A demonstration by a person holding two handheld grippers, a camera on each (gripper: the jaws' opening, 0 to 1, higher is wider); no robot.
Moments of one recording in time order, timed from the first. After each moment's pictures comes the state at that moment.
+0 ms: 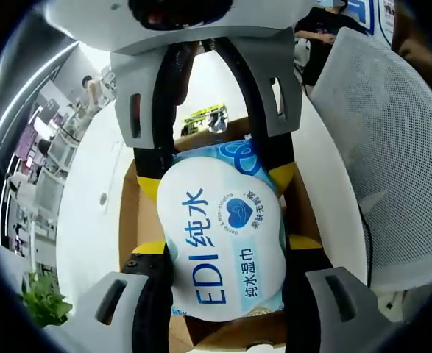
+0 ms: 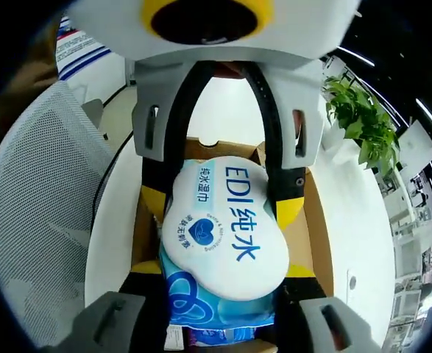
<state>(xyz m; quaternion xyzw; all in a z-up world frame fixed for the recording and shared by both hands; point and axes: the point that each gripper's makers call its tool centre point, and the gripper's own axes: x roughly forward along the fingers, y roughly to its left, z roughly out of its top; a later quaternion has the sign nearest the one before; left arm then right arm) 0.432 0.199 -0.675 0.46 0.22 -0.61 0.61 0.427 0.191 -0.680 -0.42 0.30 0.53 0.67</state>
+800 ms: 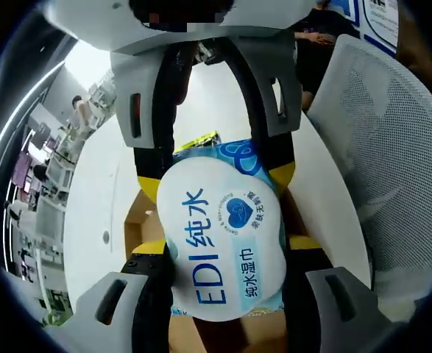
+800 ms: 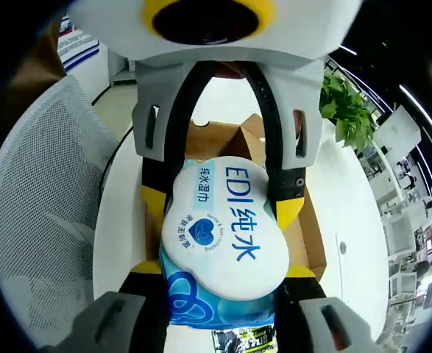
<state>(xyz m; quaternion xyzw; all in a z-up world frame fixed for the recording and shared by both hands) 0.416 0.132 -0.660 0.48 0.19 -0.63 0.58 0.411 0.124 -0.665 -0.42 0.32 0.48 0.70</state>
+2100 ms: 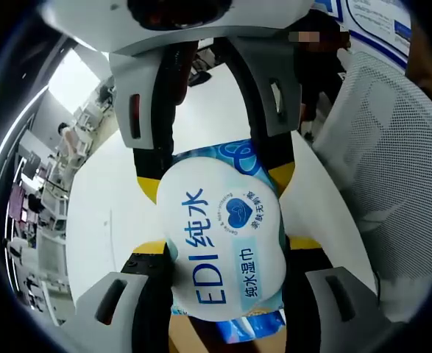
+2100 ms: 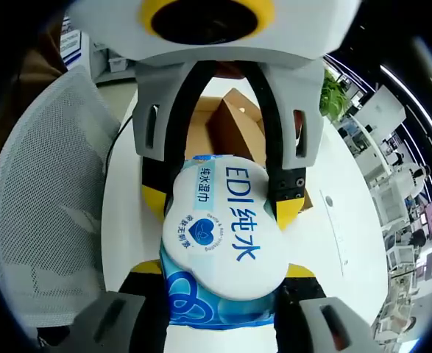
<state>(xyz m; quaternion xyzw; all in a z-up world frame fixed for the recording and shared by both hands) 0.387 0.035 -0.652 0.49 0.15 -0.67 0.54 0.383 0.027 -0.657 -0.40 0.34 0.43 0.73</state>
